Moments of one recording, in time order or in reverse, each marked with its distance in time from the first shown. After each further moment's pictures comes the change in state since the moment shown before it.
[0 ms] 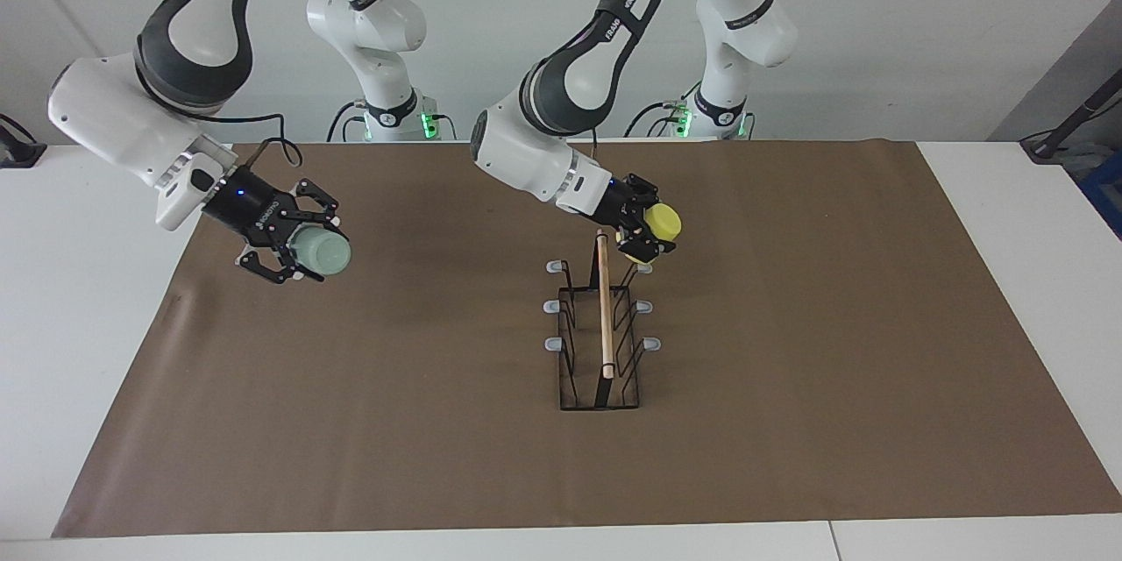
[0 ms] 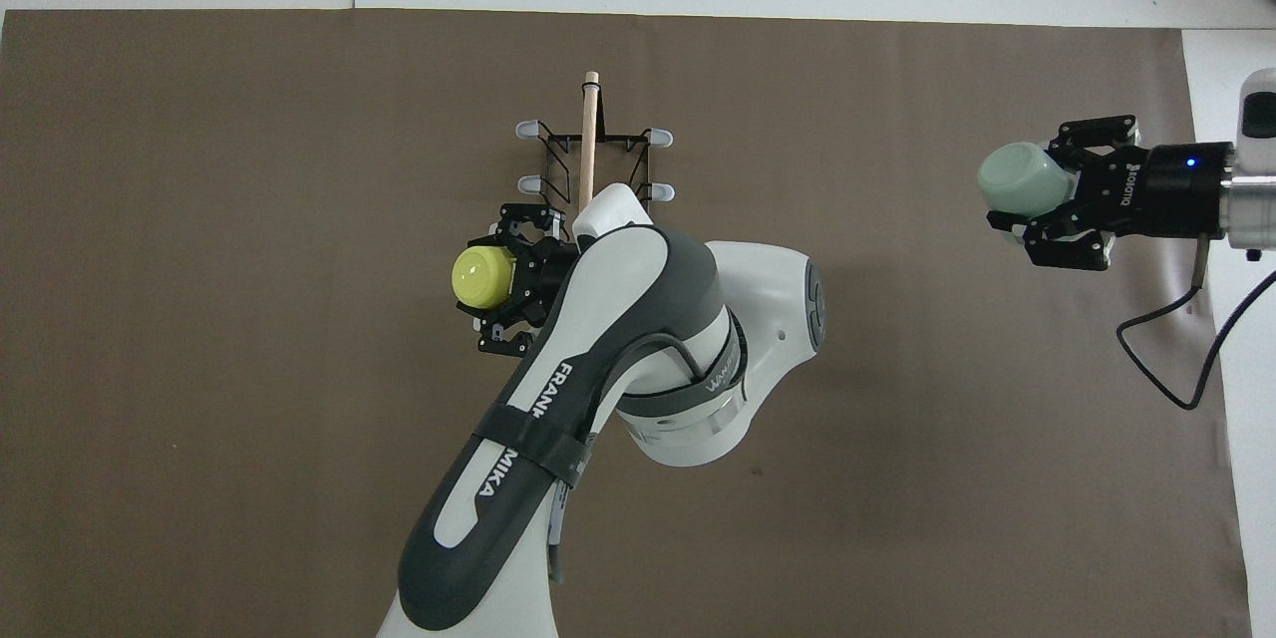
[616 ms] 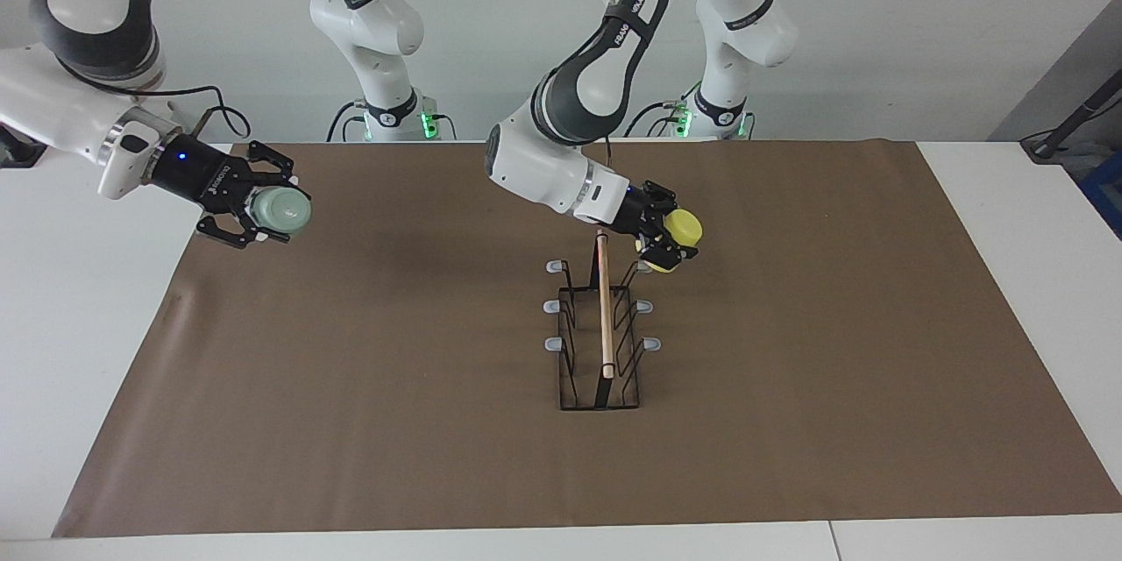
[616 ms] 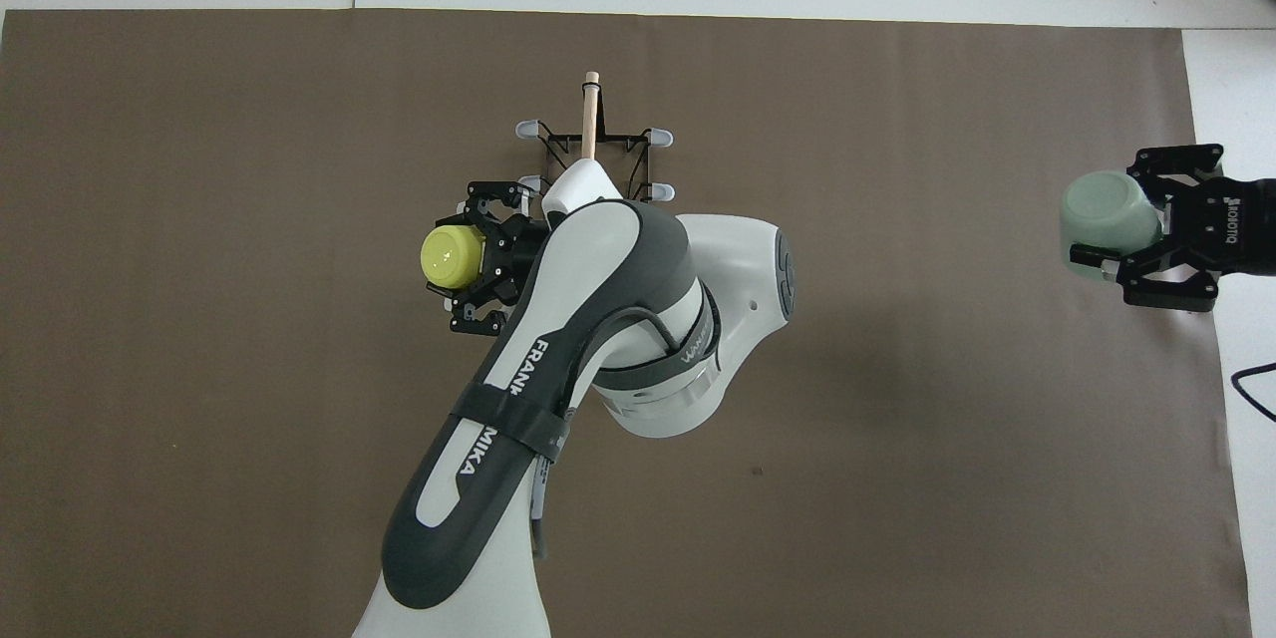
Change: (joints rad) left arm 0.009 0.018 0.048 0.011 0.021 0.006 0.000; right arm -0.171 -0.031 -0.002 -0.002 0.138 -0.266 -0.165
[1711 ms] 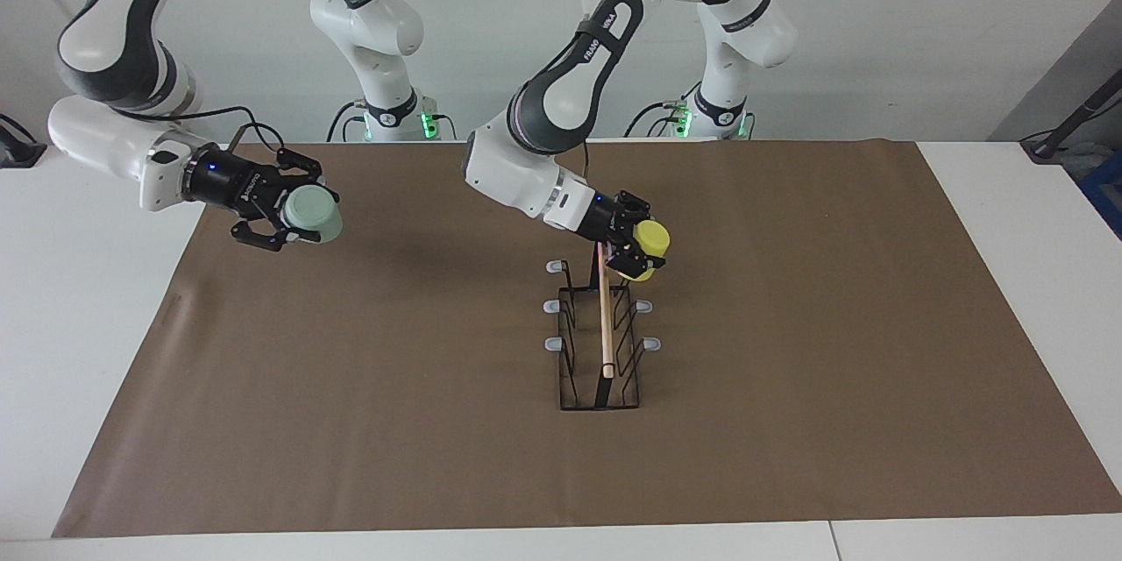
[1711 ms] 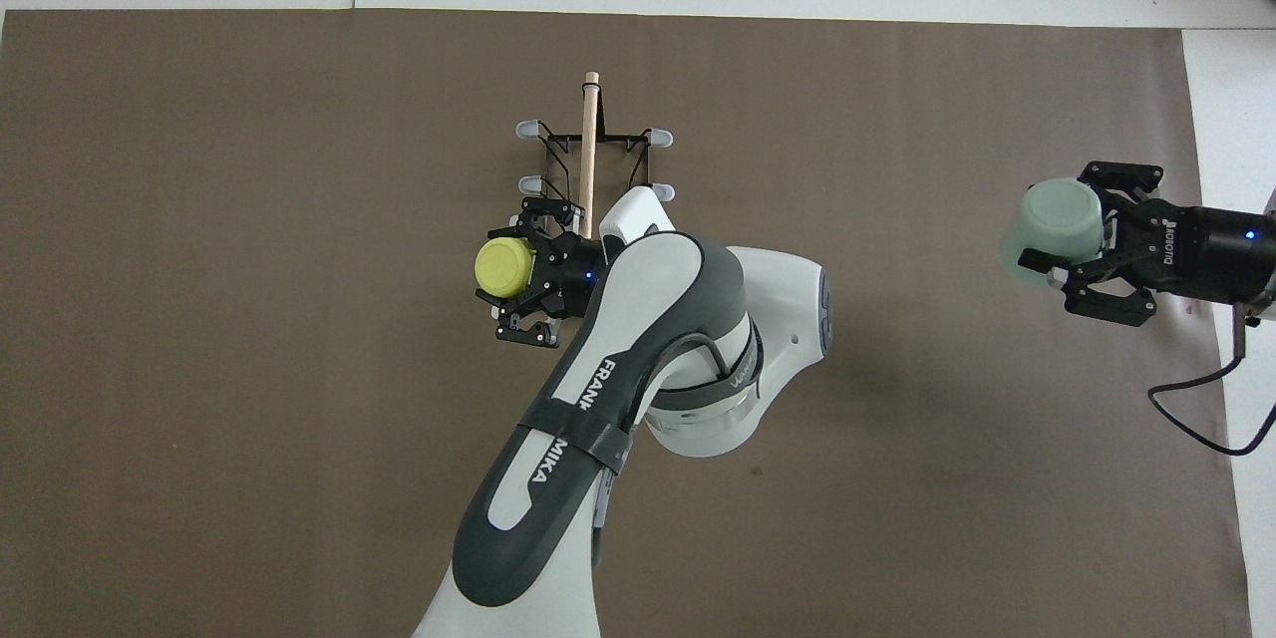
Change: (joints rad) left arm -0.038 0.060 -0.014 0.022 -0.013 0.036 -0.009; right arm 0.009 -0.008 0.006 -0.179 0.305 0.008 -0.150
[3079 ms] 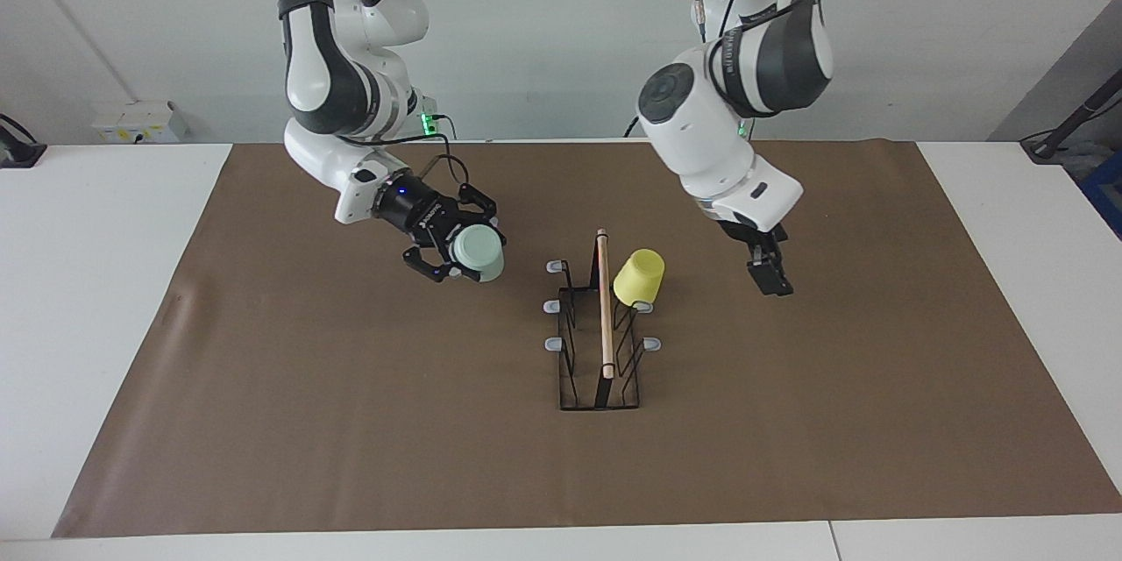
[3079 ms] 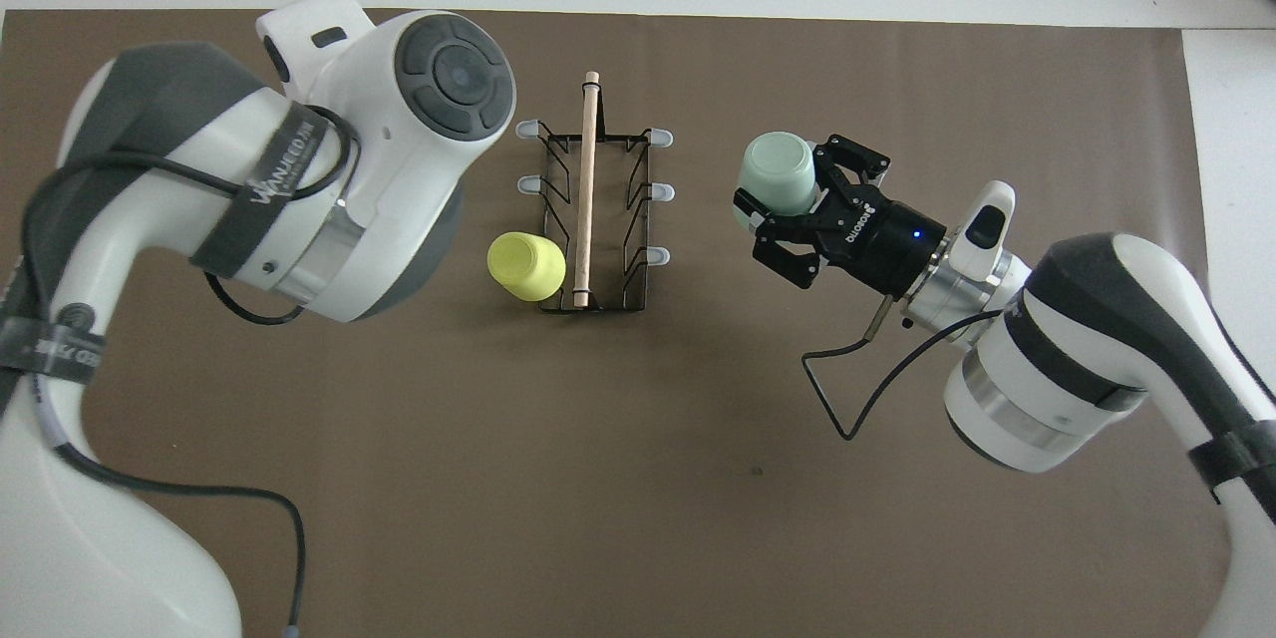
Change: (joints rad) left arm 0.364 -0.285 0.037 -0.064 -0.224 0.311 0.470; right arm 0.631 0.013 0.006 -0.092 0.801 0.735 -0.284
